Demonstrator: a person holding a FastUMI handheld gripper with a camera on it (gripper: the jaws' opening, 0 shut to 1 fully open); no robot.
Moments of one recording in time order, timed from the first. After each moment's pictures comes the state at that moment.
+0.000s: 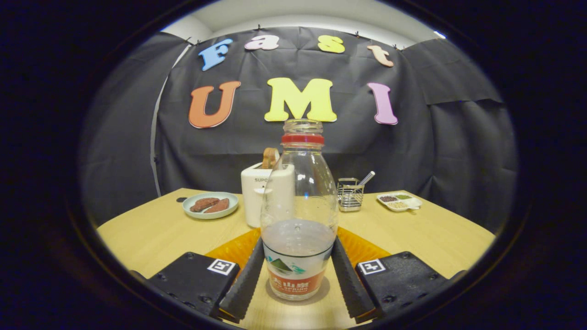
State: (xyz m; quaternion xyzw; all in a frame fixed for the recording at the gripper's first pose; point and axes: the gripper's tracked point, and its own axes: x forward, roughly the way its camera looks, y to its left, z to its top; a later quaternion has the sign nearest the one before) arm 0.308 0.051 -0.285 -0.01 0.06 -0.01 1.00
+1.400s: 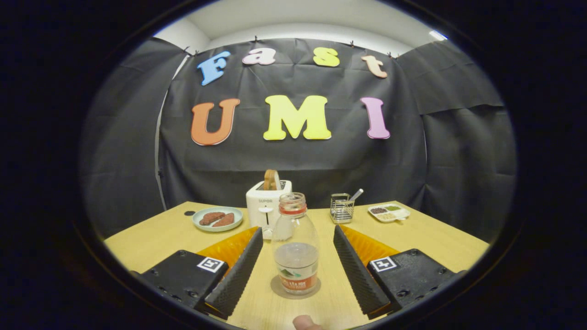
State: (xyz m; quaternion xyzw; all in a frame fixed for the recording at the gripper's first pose) arm 0.251 0.048 -0.219 0.00 0.04 -0.01 1.00
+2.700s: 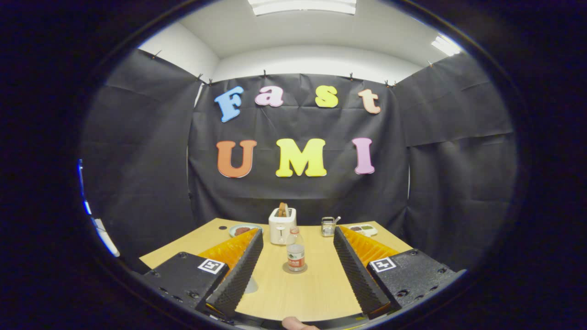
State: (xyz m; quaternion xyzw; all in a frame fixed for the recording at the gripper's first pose) arm -0.024 0.044 -0.065 -0.01 0.00 0.03 1.00
